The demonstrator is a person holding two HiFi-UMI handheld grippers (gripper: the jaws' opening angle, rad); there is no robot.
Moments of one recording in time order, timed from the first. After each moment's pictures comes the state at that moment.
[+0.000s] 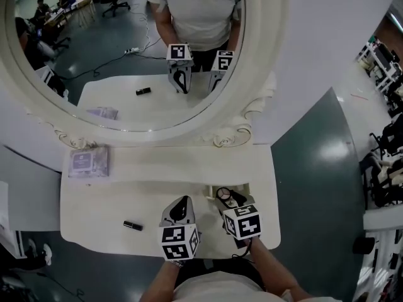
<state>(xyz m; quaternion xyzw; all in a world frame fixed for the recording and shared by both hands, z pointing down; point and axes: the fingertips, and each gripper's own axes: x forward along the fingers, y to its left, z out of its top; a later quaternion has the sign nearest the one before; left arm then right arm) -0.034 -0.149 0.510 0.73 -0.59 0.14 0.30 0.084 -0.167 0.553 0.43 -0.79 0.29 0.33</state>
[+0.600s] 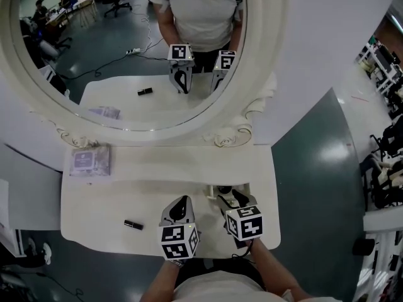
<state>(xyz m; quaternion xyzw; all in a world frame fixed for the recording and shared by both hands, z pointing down) -0.038 -0.147 0.508 0.73 -0.60 0.13 0.30 0.088 -0.169 0.543 0.44 -0.79 0.29 0.30</state>
